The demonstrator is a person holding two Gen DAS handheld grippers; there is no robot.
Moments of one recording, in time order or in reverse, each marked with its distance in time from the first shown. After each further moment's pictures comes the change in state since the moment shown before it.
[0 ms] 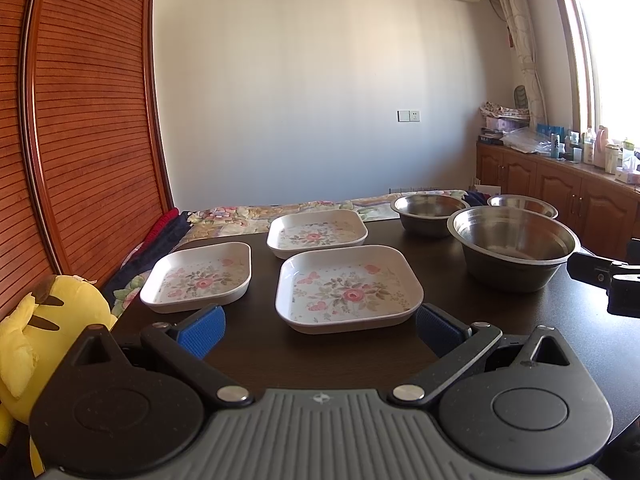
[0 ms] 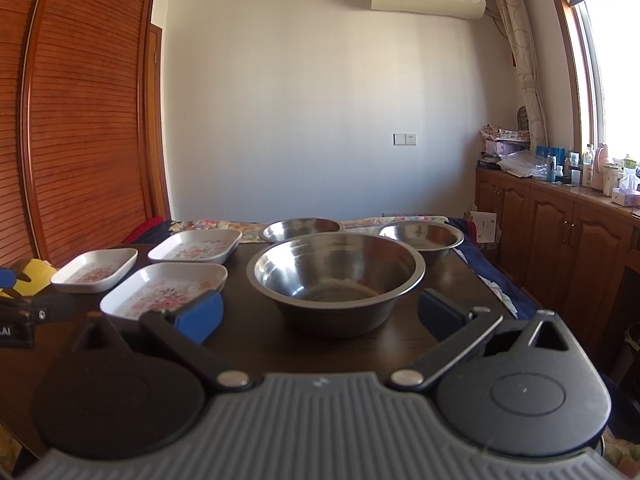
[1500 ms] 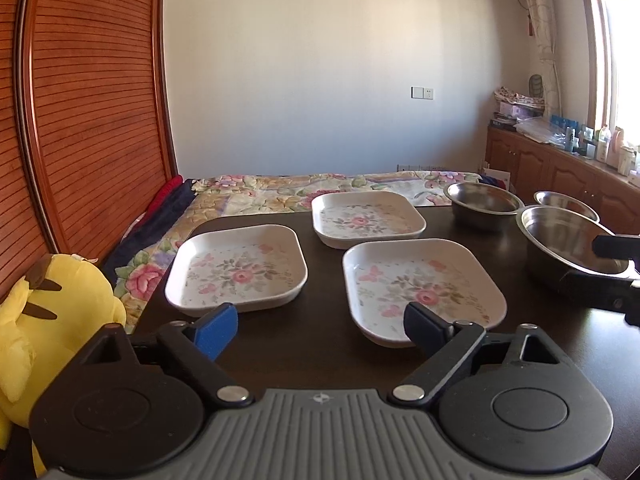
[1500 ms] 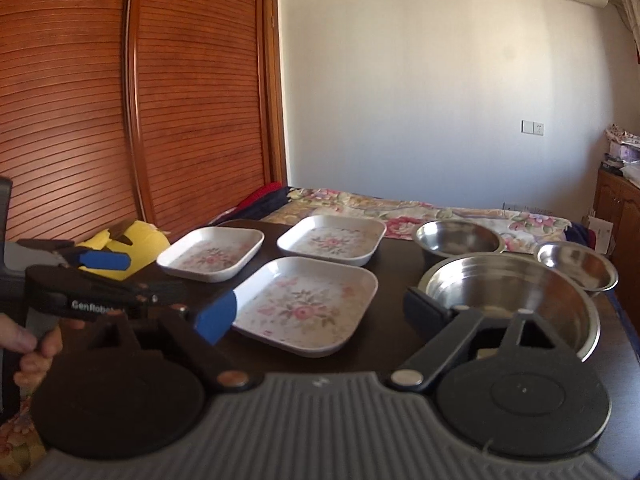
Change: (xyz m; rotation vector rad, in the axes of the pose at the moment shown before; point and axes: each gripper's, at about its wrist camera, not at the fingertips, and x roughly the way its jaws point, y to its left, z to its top) left arm 0.057 0.080 0.020 -0.043 0.106 -0.030; right arm 0.040 0.072 0.033 -0.120 0.128 0.366
